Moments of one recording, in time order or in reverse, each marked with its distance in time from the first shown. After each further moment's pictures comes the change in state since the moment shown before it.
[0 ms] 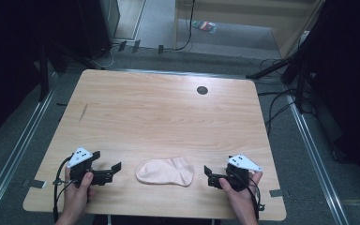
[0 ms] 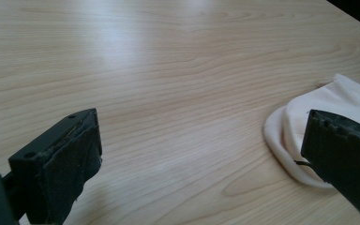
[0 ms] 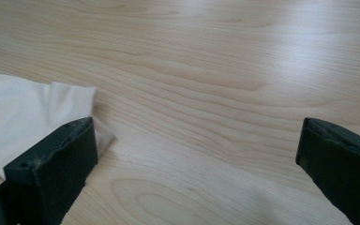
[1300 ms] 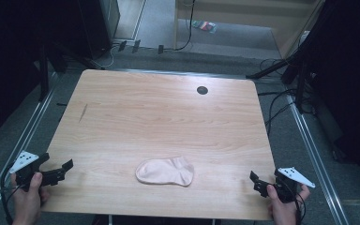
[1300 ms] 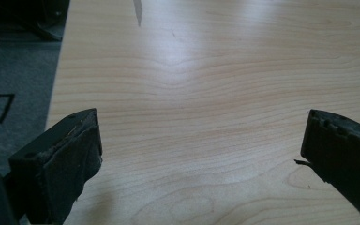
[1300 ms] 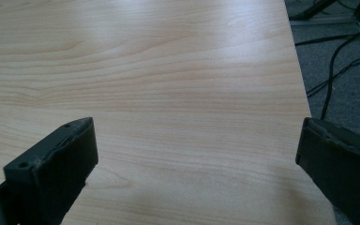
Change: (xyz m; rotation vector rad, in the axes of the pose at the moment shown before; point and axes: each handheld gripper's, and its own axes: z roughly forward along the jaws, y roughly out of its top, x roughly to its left) left arm 0.108 -0.022 -0.066 -0.041 0.209 -0.057; right arm -0.115 -0.049 -0.059 -0.012 -0.206 0.190
